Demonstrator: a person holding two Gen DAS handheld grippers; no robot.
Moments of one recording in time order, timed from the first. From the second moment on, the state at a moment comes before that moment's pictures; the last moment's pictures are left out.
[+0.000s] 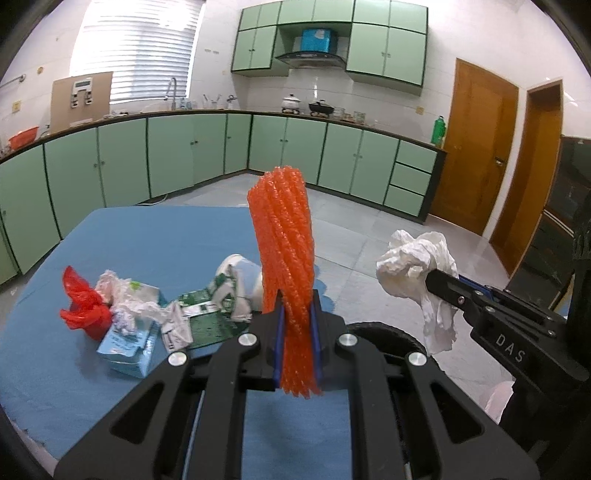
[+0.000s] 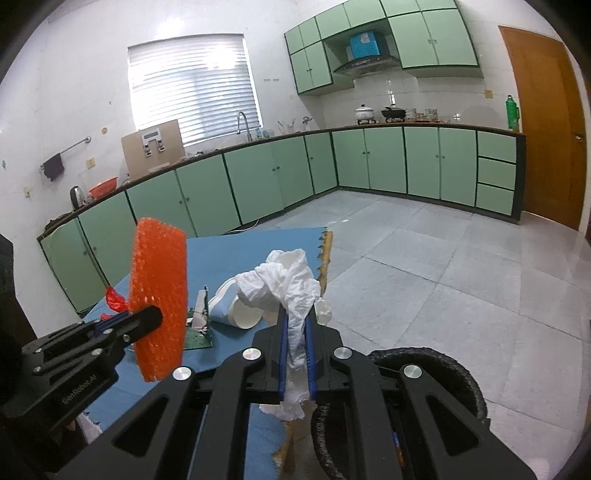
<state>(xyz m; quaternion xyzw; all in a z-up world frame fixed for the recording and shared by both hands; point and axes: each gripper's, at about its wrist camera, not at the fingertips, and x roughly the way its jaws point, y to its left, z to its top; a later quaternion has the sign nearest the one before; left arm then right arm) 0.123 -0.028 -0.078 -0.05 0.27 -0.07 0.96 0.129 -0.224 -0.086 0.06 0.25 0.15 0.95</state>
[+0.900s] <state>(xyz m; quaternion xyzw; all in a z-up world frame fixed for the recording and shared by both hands) 0.161 -0.137 -0.113 -0.02 0.29 -0.20 0.93 0.119 -0.324 -0.103 0.08 0.27 0.03 0.96</state>
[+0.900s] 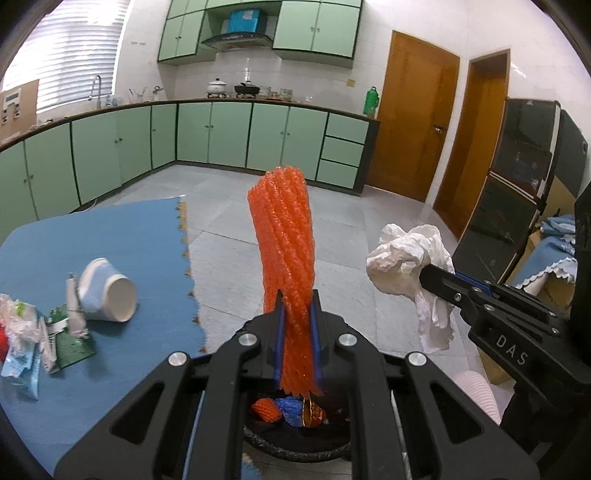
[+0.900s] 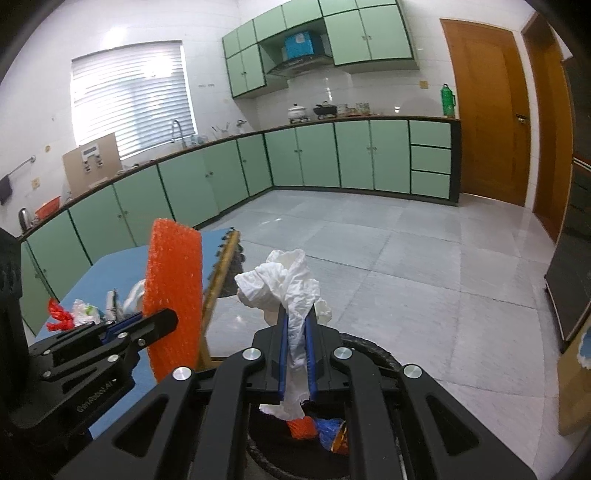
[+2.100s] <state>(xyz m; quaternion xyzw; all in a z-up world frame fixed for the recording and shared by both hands) 0.210 -0.145 -0.136 -0.03 0.32 -0.16 0.93 0.150 -0.370 -0.135 0.11 0.29 -0.05 0.95</state>
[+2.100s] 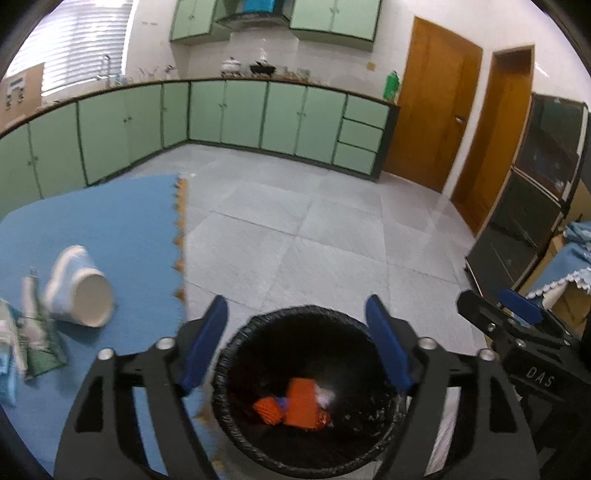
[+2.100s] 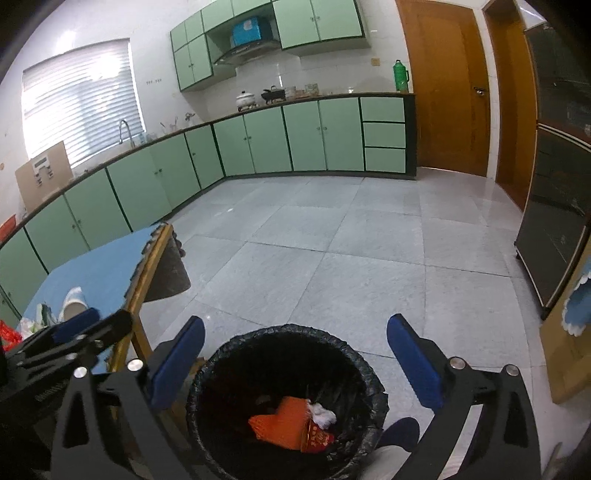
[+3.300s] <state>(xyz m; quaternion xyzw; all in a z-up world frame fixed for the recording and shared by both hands) 0.126 0.113 -0.079 -0.05 0.26 0.11 0.96 0.170 -0.118 -0.105 0.03 0.26 0.16 0.95</state>
